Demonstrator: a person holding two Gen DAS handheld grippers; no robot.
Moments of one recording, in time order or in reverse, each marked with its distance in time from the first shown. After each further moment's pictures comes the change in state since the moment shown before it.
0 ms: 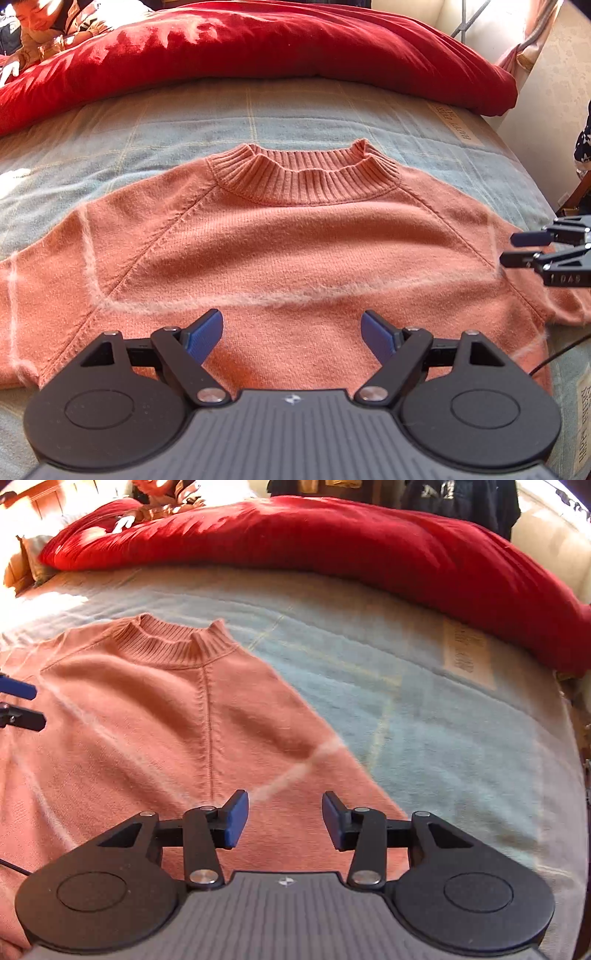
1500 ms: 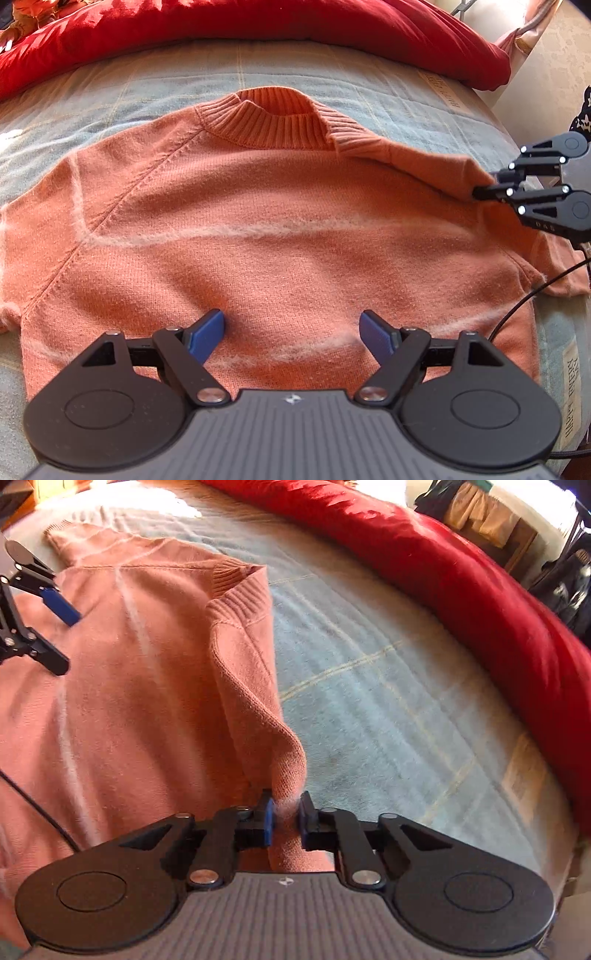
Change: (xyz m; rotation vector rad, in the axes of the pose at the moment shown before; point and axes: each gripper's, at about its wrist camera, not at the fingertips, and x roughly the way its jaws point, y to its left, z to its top) left arm -0.013 -0.011 -0.029 0.000 0.098 -0.034; right arm 0.001 0.040 0.026 -0.518 0.032 -0.030
